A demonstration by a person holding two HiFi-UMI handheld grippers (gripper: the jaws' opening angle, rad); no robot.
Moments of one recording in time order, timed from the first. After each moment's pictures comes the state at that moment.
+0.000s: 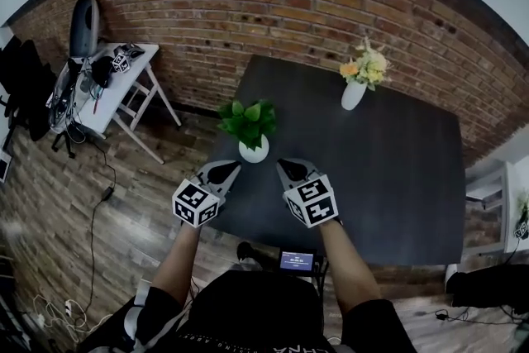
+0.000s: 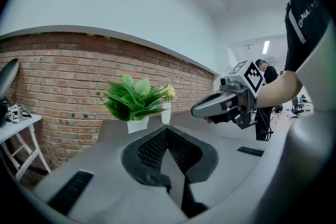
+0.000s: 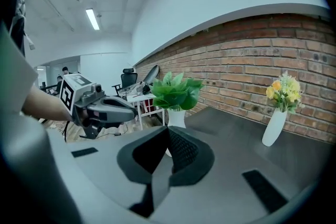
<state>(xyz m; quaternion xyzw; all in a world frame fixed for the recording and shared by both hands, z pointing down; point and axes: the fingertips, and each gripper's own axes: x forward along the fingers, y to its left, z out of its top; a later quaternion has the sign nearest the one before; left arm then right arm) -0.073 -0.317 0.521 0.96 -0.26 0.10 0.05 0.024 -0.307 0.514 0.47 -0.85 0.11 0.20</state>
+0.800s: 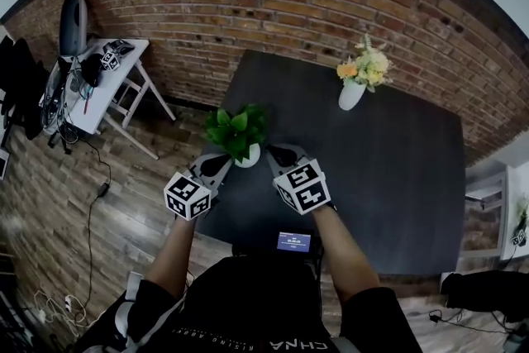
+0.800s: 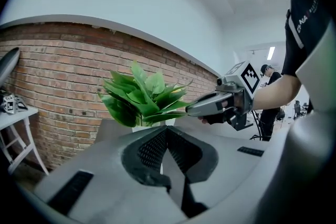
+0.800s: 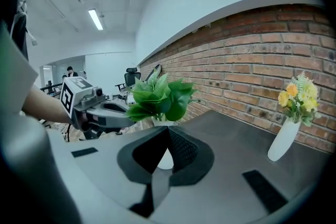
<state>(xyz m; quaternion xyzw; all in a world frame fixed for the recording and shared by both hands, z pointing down) -0.048 -0.371 0.531 0.96 -0.27 0.09 0.08 0.038 -0.374 0.515 0.44 -0.87 0.11 0.21</state>
